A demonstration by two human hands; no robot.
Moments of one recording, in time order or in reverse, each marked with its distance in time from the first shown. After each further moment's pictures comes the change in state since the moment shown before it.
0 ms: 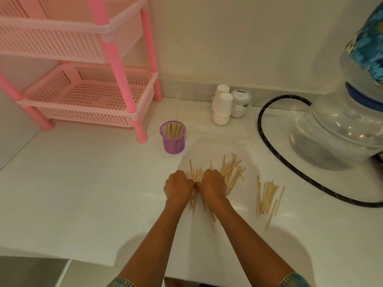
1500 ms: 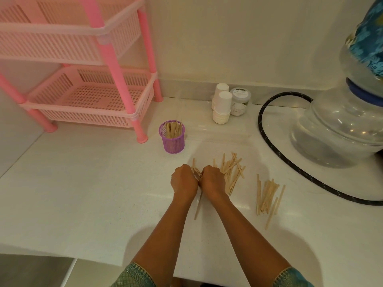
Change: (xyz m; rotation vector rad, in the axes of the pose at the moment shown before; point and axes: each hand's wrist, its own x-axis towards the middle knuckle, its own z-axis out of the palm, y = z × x) left_hand 0.001 0.020 0.007 -0.084 0.074 0.051; right_hand 0.007 -0.004 -0.010 0.039 -0.042 -0.009
